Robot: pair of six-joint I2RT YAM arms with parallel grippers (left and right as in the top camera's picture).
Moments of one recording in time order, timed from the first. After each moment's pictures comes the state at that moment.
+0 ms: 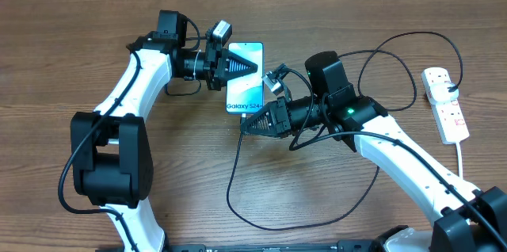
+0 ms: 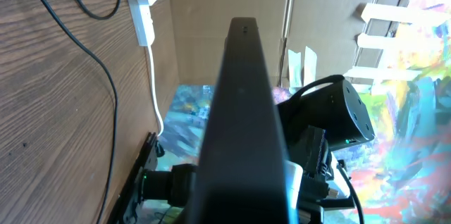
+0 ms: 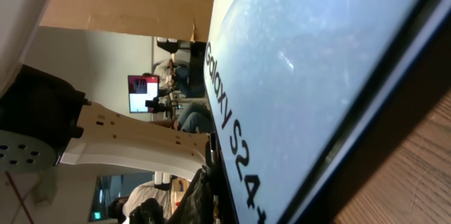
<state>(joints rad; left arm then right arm) -0.13 1.98 1.48 -0.78 1.54 -0.28 0.48 1.51 1.00 -0.24 -1.15 0.68</state>
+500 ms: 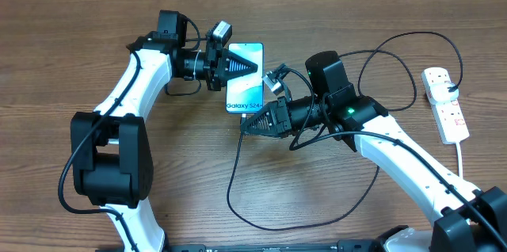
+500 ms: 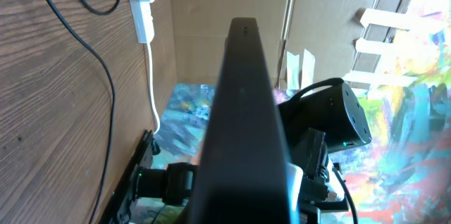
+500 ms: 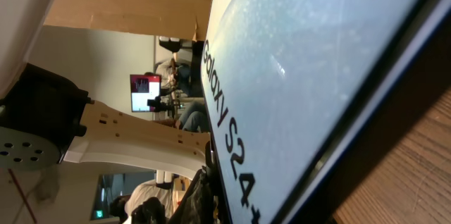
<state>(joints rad) -0.13 1.98 1.48 -0.78 1.54 -0.32 0.48 1.51 1.00 -0.24 -1.16 0.68</state>
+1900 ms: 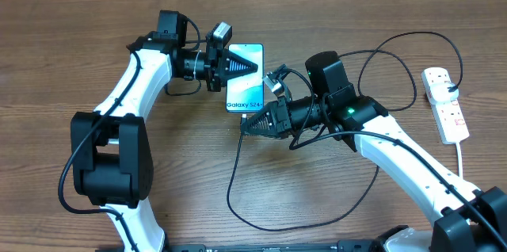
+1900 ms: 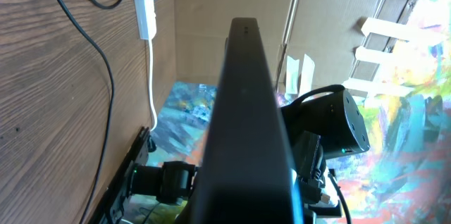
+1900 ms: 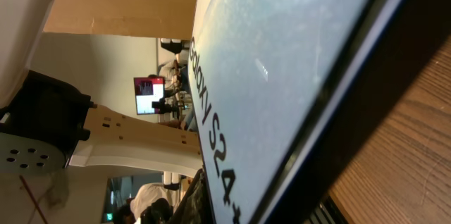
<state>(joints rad) -0.13 1.98 1.48 -0.78 1.53 -0.37 0.48 1.51 1.00 -0.25 -1.16 0.72</state>
